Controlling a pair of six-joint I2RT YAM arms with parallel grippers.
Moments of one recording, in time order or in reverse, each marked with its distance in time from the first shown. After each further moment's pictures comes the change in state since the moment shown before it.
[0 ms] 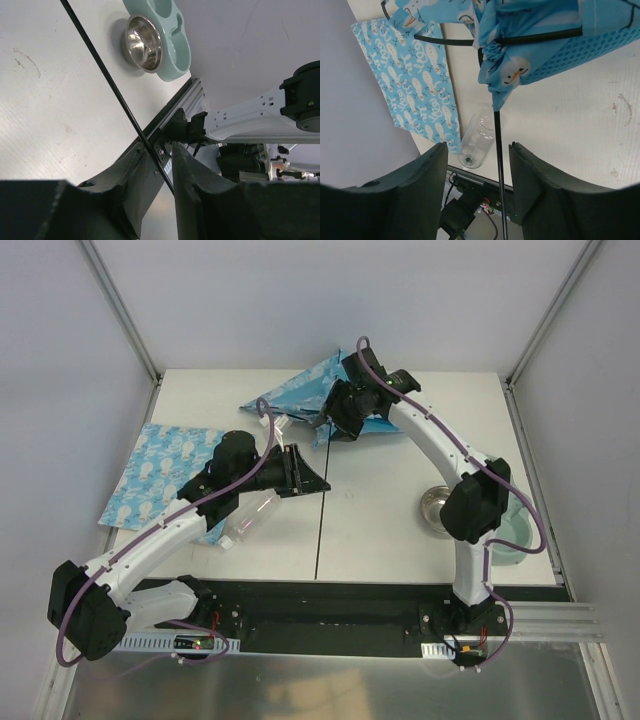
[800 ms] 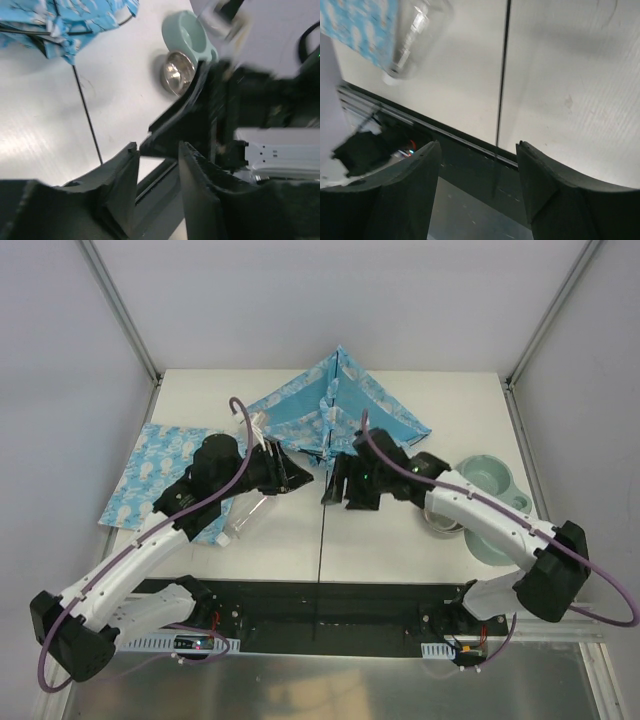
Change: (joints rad) left arm 0.000 -0.116 0.051 -0.178 -0.203 0.119; right arm 0.203 -0.589 -0.777 0.261 0.072 -0.129
